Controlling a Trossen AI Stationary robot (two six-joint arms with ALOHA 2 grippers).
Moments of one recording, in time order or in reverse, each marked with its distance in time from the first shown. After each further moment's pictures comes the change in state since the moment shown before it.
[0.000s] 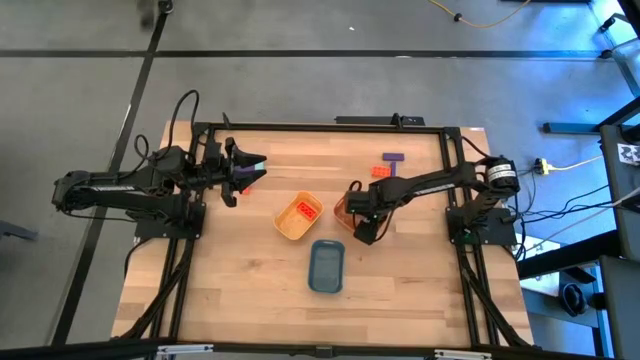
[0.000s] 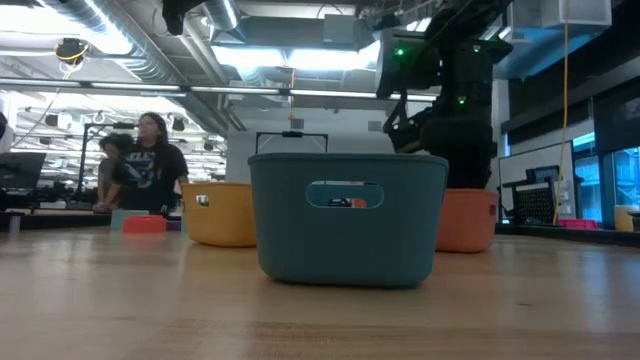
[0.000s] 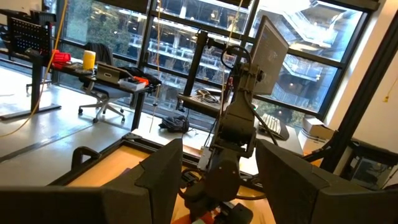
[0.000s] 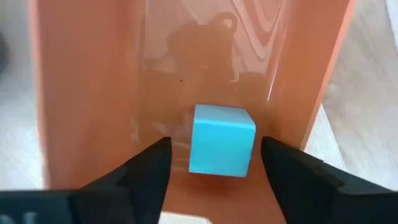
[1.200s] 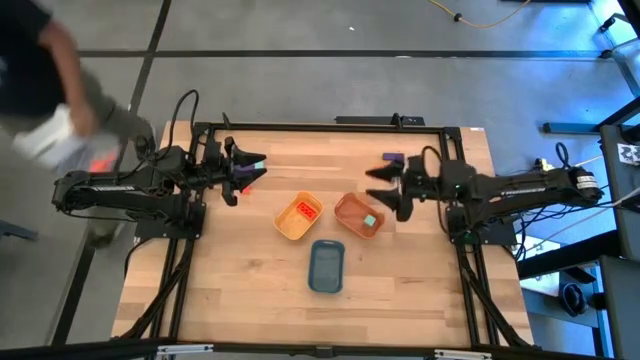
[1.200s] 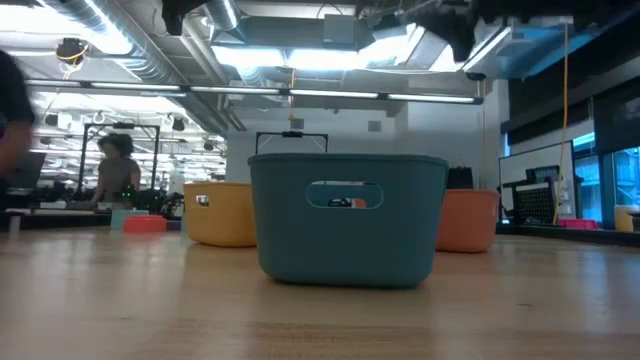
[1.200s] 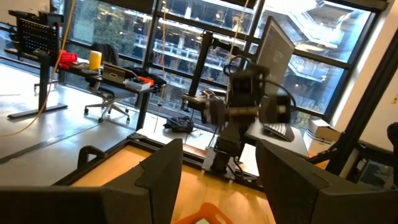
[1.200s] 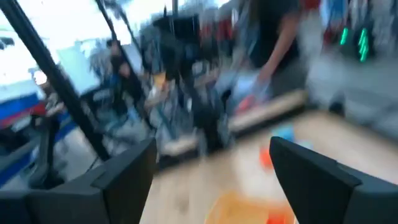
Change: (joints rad) left arm 0.000 0.000 0.000 -0.004 -0.019 0.002; right arm 0.000 -0.825 -0.505 1.225 0.082 -0.118
